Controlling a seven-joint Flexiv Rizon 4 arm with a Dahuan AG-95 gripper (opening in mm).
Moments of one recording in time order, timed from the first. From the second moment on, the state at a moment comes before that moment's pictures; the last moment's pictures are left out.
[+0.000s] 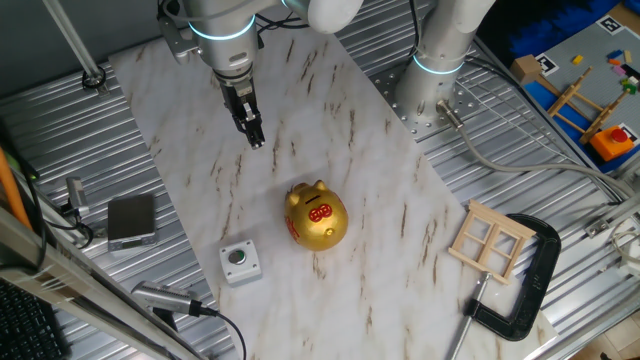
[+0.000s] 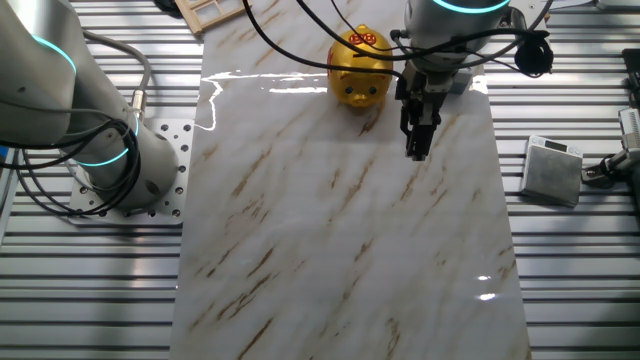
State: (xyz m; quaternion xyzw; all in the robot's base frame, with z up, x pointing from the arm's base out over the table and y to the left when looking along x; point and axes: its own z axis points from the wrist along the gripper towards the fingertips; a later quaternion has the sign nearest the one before) arm 0.500 0.000 0.170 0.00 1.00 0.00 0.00
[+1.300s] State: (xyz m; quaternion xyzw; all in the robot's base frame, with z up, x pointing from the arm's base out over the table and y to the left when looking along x) arm 0.500 0.000 0.170 -0.14 0.99 0.05 -0.02
